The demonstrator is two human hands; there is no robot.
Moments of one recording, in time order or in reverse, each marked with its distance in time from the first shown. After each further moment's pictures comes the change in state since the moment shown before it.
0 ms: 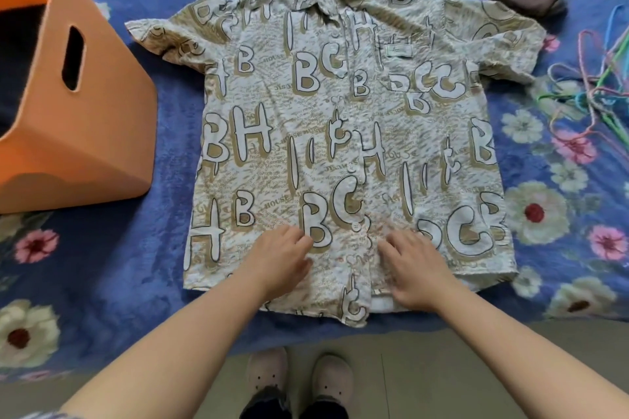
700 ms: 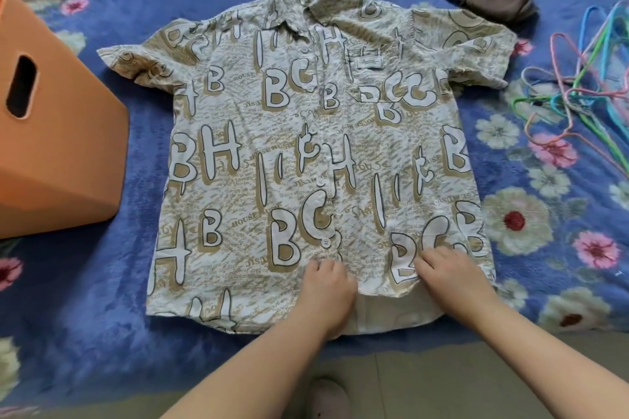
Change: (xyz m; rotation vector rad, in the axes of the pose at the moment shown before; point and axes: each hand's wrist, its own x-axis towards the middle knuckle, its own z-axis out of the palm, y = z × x) left_hand 0.045 0.112 0.012 0.145 -0.196 0.003; right_hand -0.029 0.088 0.034 -0.145 0.279 -0.041
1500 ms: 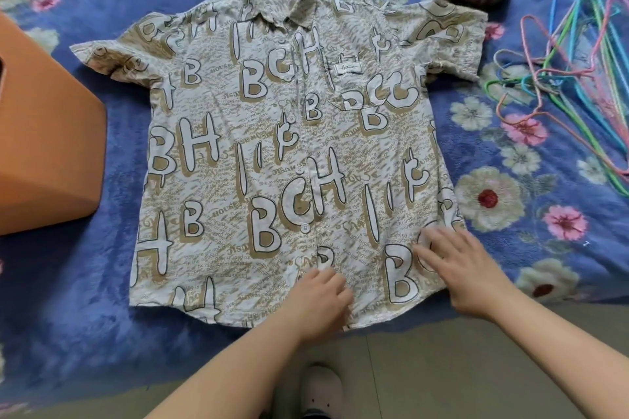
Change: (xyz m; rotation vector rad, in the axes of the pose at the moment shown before) left_hand -0.012 0.010 0.027 0.034 0.067 0.308; right_hand -0.043 0.025 -0.004 0.004 -0.195 0.075
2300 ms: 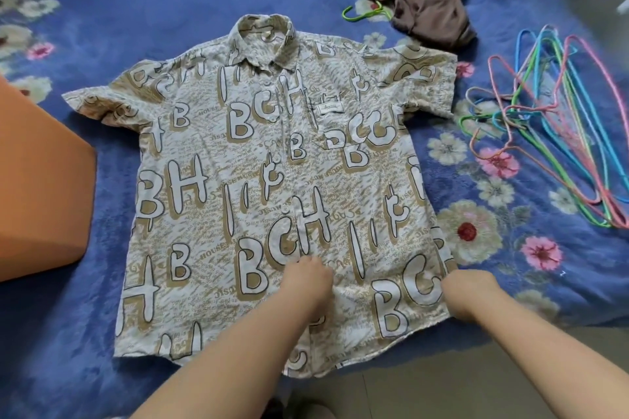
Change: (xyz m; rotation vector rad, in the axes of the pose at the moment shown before) left_hand 0.055 -0.024 -0.067 -0.036 -0.309 -0.381; right_hand 0.027 0.026 -0.034 -0.043 -0.690 0.272
